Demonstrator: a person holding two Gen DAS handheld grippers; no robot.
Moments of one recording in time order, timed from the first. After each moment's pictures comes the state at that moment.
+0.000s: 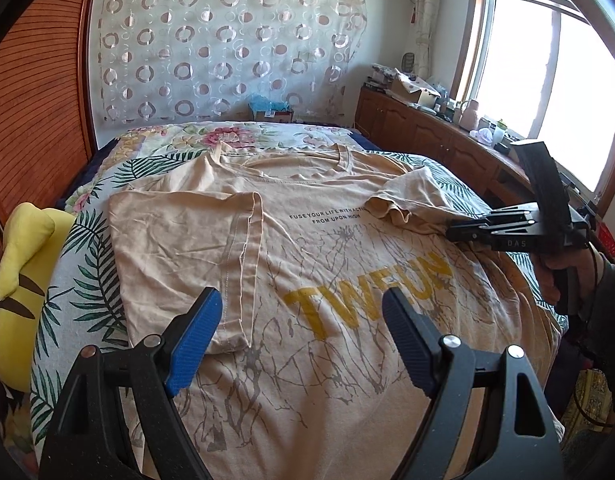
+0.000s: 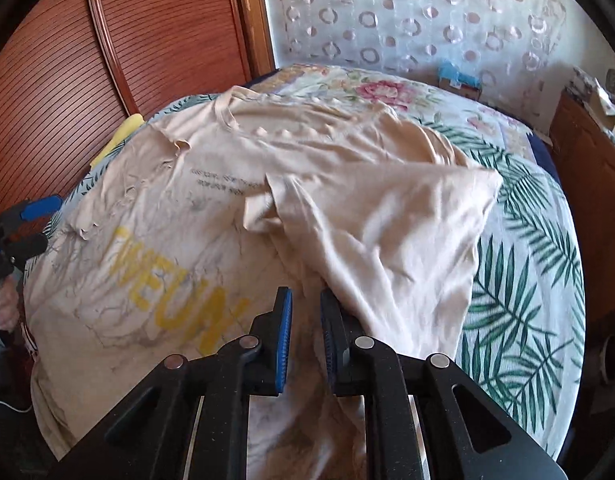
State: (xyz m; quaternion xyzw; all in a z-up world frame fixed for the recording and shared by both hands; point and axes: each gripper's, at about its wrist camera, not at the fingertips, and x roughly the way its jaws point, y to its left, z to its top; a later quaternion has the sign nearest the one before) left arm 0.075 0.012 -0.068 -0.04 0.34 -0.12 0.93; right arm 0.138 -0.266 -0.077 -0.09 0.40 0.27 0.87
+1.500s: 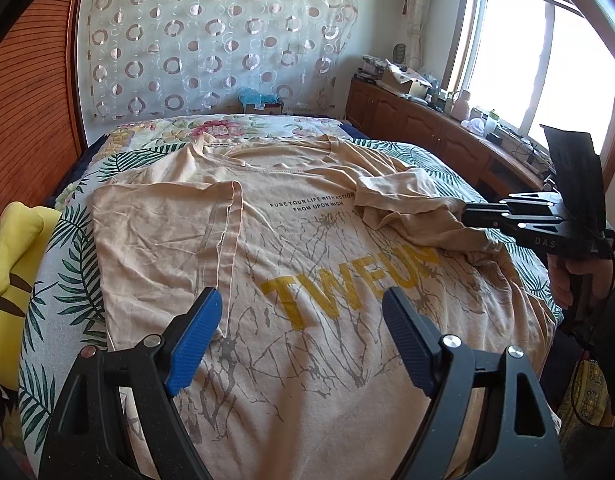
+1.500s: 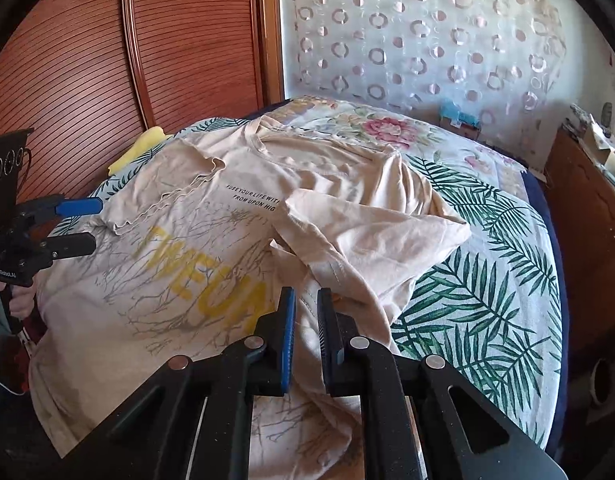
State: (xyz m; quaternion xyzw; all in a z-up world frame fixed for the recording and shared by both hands) left arm 0.074 0.000 -0.074 -0.03 0.35 -0.14 0.93; right arm 0.077 -0.263 -0.055 -0.11 0.33 0.29 0.89
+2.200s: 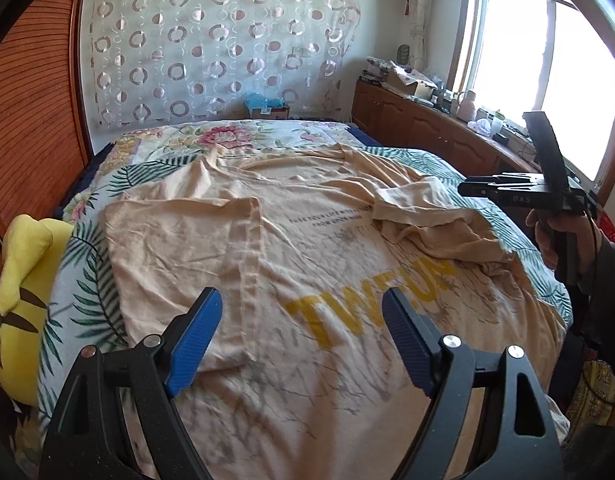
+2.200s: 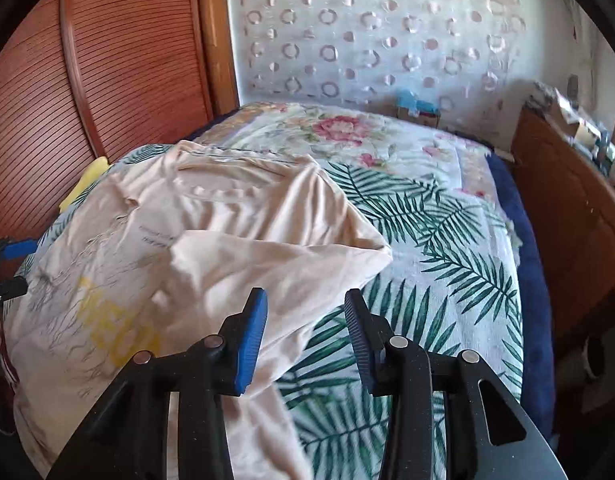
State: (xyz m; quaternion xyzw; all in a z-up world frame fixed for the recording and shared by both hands) left arm 0.089 0.016 -0.066 -0.02 0.35 -0.12 0.93; right arm 0.161 -0.298 -0.050 -0.08 0.35 0.22 0.91
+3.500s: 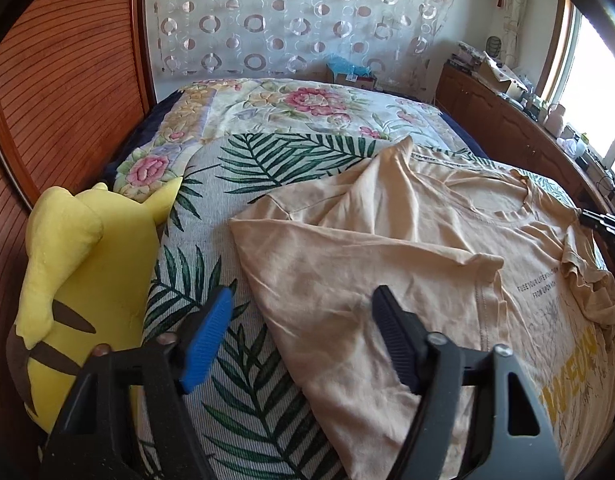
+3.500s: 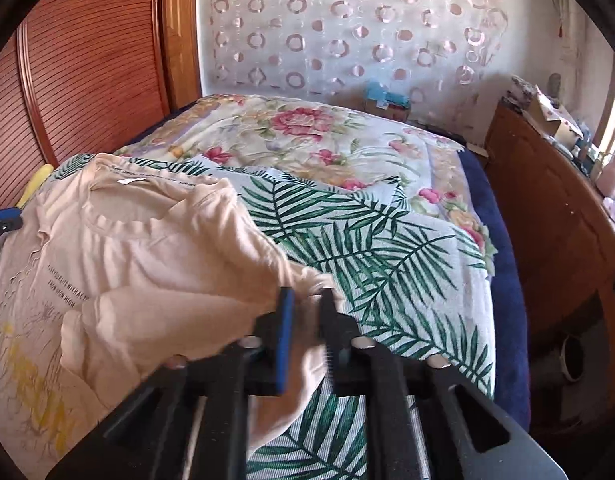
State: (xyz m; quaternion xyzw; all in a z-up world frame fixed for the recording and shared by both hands) left arm 0.227 0.148 -0.112 -0.05 0.42 -0.01 0.90; right arm 0.263 -0.292 -0.071 -0.10 0.35 0.17 0.92
